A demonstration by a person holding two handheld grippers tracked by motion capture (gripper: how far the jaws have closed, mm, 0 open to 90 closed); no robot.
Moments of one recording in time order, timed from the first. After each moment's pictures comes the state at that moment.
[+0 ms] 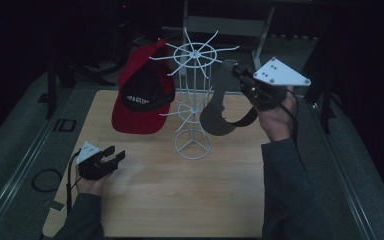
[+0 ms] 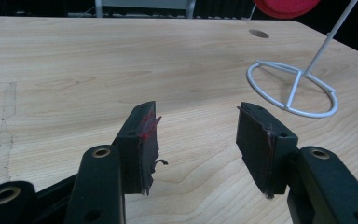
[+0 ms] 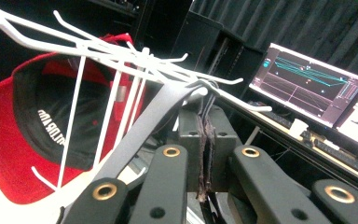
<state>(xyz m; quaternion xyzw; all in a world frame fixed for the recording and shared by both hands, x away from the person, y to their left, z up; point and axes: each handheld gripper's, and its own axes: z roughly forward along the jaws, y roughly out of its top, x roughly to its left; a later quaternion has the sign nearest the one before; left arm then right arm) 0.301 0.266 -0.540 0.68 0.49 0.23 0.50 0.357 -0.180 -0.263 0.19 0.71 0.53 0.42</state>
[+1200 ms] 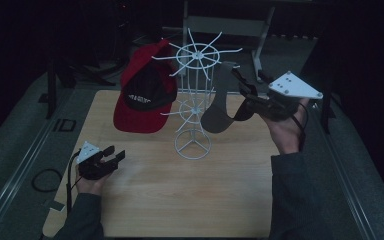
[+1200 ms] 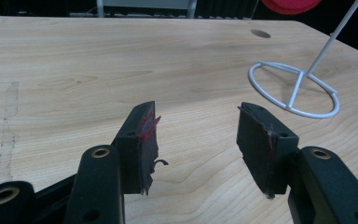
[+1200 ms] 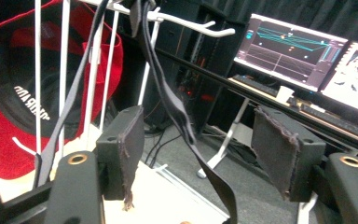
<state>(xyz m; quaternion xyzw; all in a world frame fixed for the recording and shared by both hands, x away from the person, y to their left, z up) 0.301 0.266 -0.540 0.68 0.49 0.24 0.49 0.354 -0.218 -0.293 0.26 0.70 0.53 0.41</state>
